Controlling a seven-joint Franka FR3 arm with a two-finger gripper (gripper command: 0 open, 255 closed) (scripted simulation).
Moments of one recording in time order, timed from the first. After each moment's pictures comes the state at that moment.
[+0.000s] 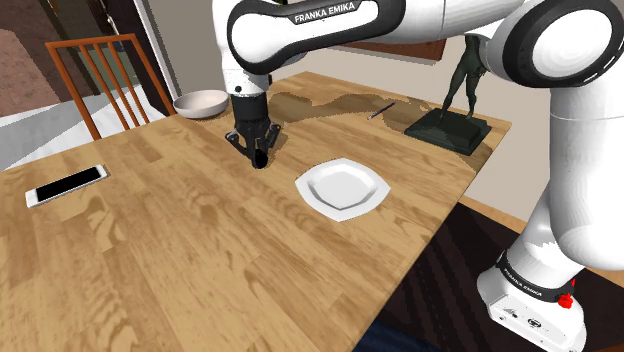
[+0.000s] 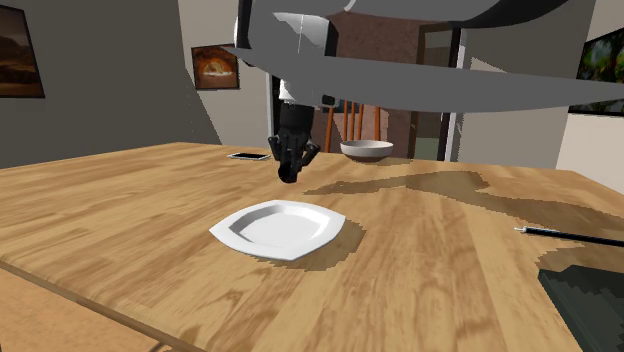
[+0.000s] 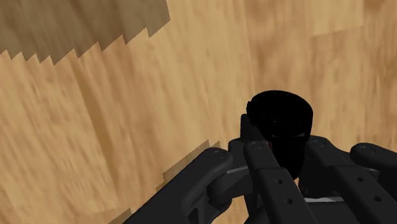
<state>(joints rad) 0.27 0.41 0.35 -1.39 0.00 1.75 0.65</state>
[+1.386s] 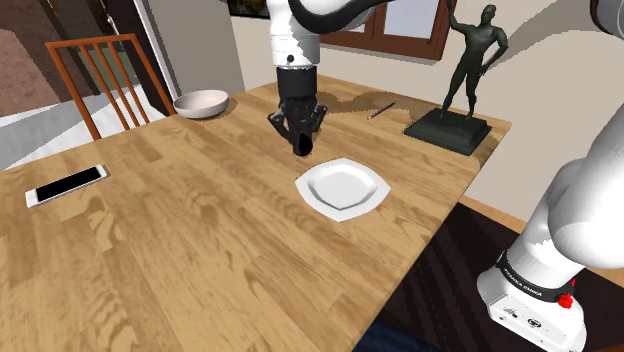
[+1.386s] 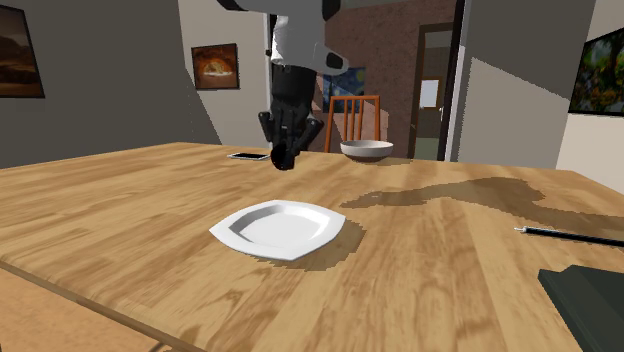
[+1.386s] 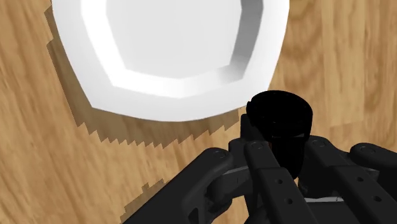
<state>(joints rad) 0.19 -0.01 0.35 -1.78 0.14 1.73 0.57</state>
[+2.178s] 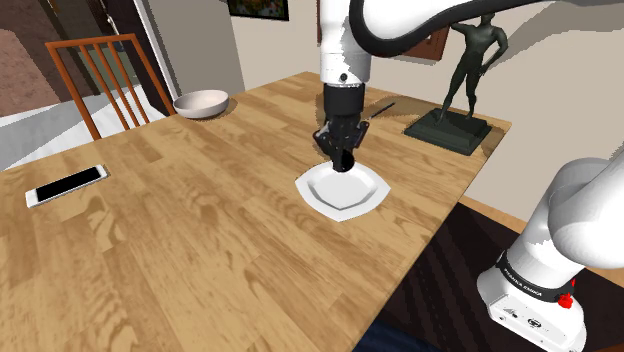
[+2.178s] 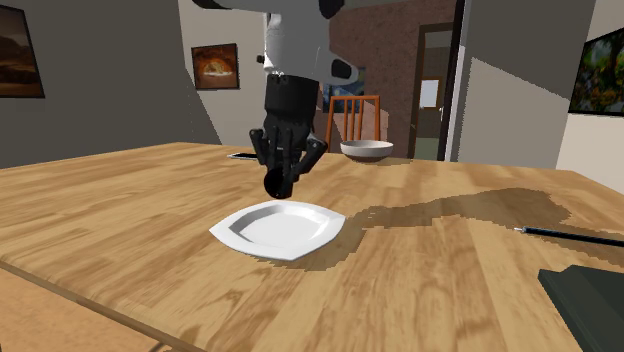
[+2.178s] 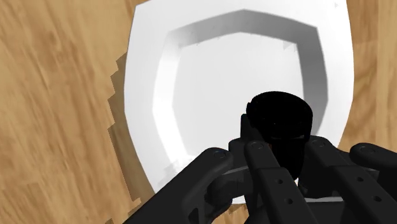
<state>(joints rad) 0.19 -0.31 0.32 -2.14 0.23 1.80 0.49</state>
